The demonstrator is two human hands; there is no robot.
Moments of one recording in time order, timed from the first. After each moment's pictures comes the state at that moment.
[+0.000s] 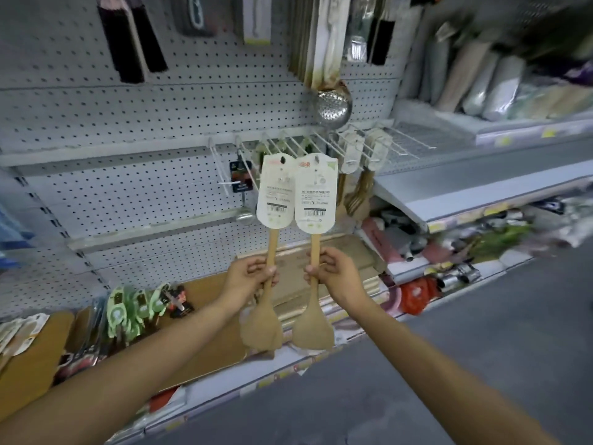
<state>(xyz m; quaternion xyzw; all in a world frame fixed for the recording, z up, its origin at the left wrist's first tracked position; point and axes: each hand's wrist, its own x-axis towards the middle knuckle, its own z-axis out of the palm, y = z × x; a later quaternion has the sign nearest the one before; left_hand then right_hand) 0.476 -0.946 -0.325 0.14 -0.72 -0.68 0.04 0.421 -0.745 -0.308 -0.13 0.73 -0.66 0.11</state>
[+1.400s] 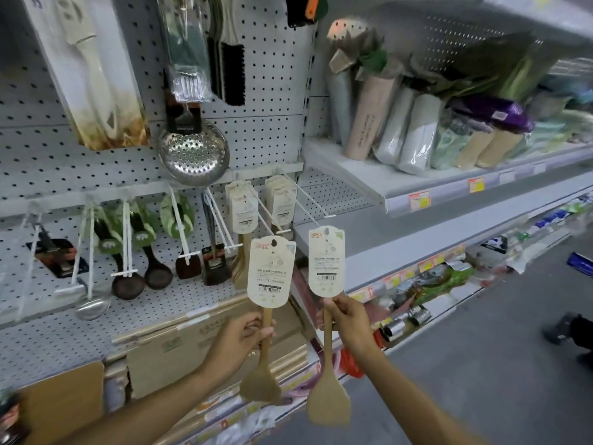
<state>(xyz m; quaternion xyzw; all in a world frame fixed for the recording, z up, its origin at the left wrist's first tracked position) 0.178 -0.705 -0.358 0.04 -0.74 -0.67 -0.03 0.113 -0.474 -0.329 0.00 0.76 -0.65 0.07</state>
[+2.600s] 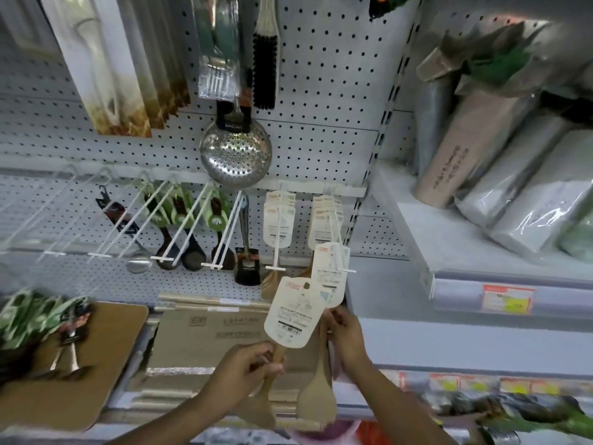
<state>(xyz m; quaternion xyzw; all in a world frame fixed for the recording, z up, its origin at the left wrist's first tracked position) 0.116 -0.617 -0.373 0.16 -0.78 -0.60 0.06 -0.064 -0.472 -0.370 -0.13 0.73 -0.63 0.24</state>
